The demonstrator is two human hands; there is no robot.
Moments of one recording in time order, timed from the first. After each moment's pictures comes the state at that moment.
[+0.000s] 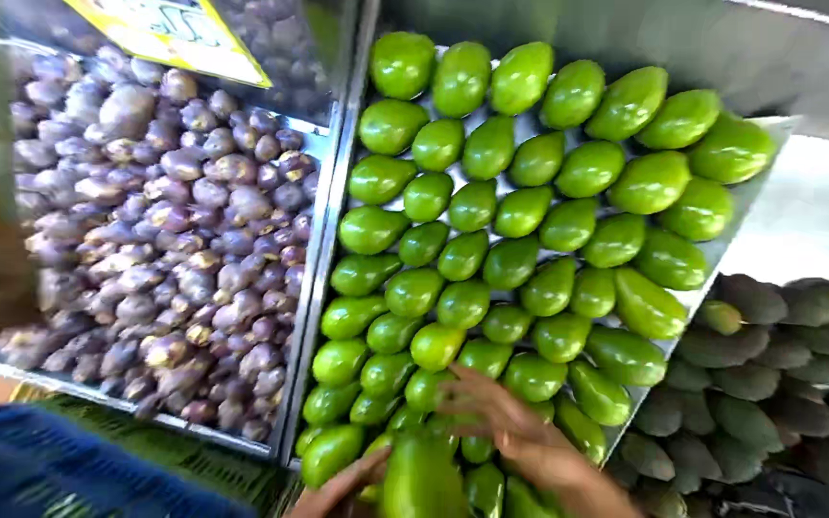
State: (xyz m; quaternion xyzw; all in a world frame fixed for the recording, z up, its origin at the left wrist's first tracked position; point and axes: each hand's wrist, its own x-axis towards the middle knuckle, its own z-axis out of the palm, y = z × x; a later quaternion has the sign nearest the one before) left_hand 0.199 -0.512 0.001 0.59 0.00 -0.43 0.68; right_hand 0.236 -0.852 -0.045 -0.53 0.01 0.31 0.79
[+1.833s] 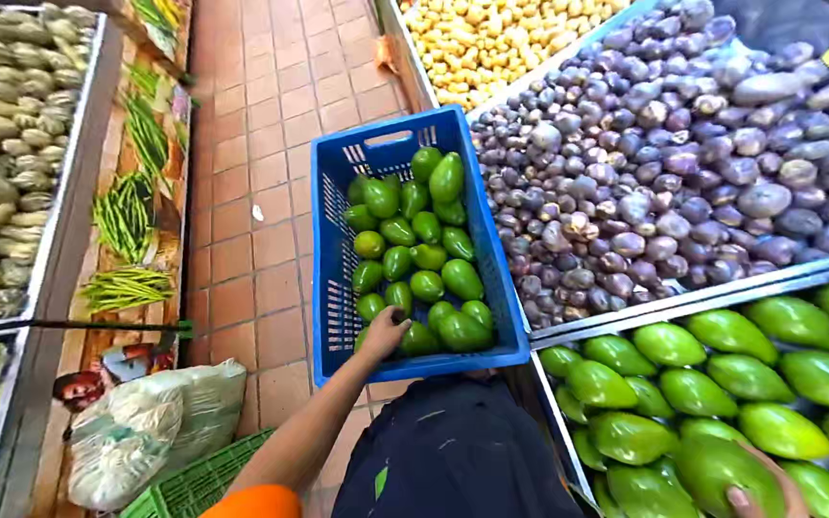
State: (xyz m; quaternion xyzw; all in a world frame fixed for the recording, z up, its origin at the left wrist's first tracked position) left_hand -0.152 -0.144 -0.077 0.73 0.48 -0.08 0.48; right_hand 0.077 -0.665 -0.016 -0.83 -0.13 0.19 0.51
